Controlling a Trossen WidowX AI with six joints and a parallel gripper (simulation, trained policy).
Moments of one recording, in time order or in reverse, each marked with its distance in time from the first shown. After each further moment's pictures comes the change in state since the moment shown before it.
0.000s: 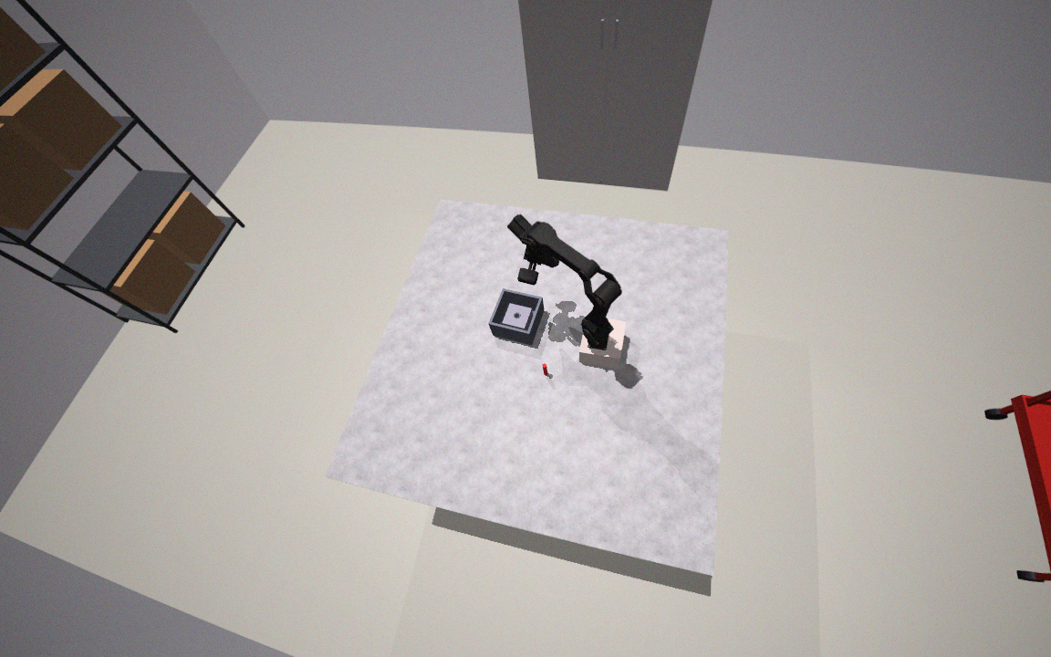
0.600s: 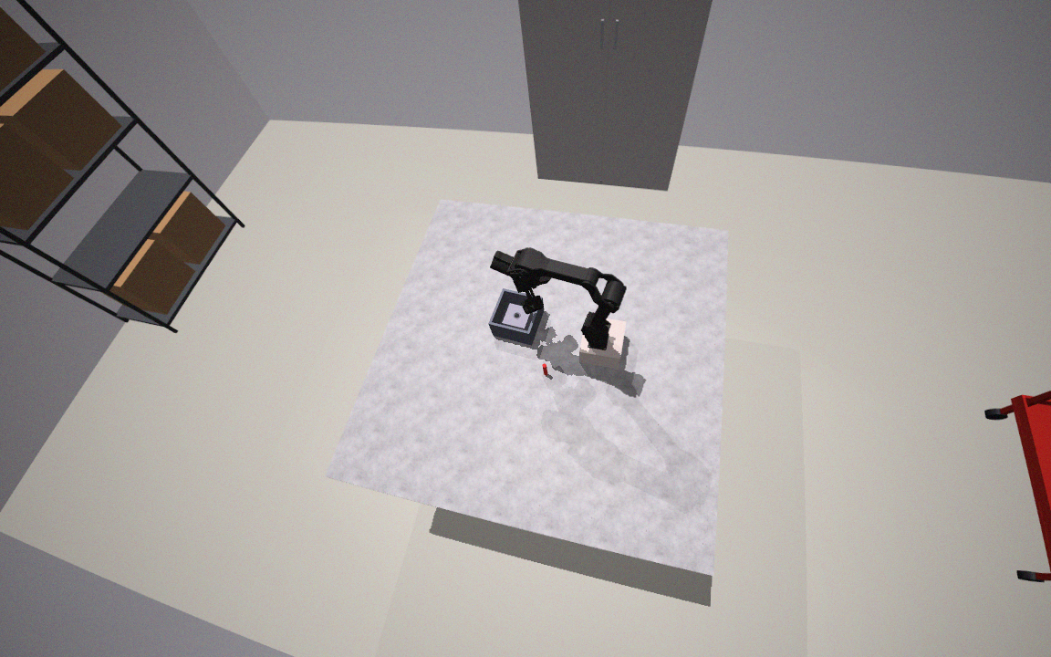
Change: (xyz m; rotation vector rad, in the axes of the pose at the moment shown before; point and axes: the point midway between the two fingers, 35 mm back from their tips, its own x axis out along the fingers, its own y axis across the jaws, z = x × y) arm -0.011 -0.108 -0.005 -0.622 -0.042 -0.085
